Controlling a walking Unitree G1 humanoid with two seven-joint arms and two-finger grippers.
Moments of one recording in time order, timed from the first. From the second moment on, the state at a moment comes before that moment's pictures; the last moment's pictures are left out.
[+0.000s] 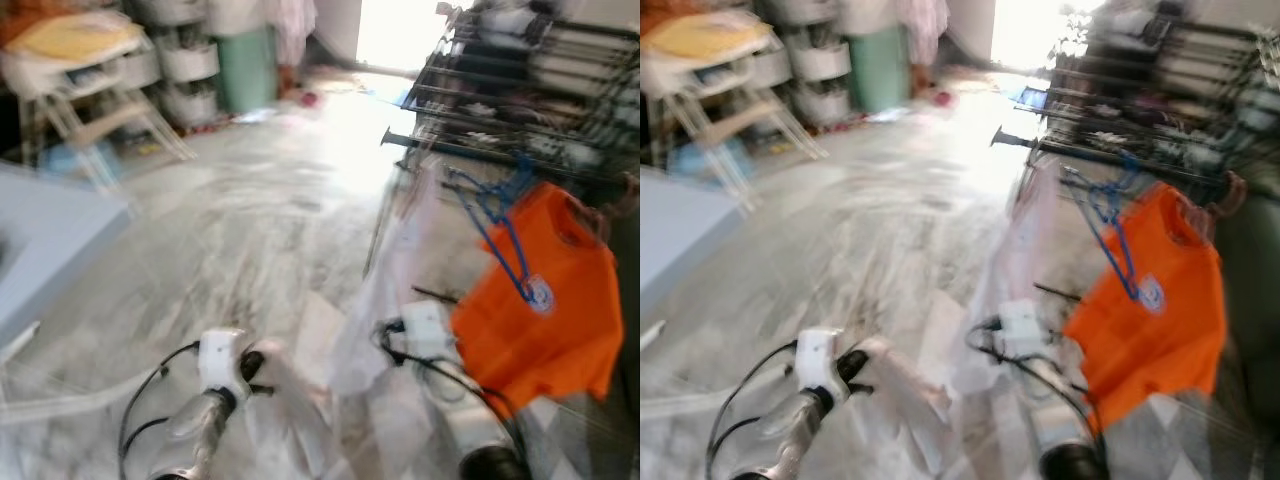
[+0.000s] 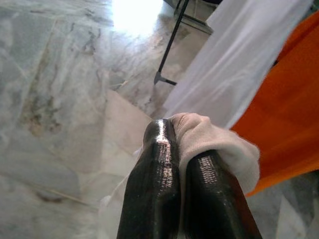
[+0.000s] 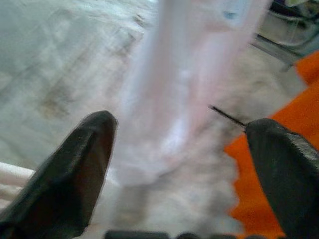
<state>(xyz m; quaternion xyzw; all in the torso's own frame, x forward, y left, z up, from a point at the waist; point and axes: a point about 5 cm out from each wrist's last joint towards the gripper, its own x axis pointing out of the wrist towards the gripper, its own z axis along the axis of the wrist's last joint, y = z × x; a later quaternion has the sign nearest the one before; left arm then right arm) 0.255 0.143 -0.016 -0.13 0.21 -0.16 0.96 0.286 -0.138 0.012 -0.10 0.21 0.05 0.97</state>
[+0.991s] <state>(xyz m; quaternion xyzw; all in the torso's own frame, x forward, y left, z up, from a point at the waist) 0.255 0.126 -0.015 -0.13 0.21 -0.19 0.95 0.288 -0.149 0.013 -0.10 0.20 0.01 0.97</state>
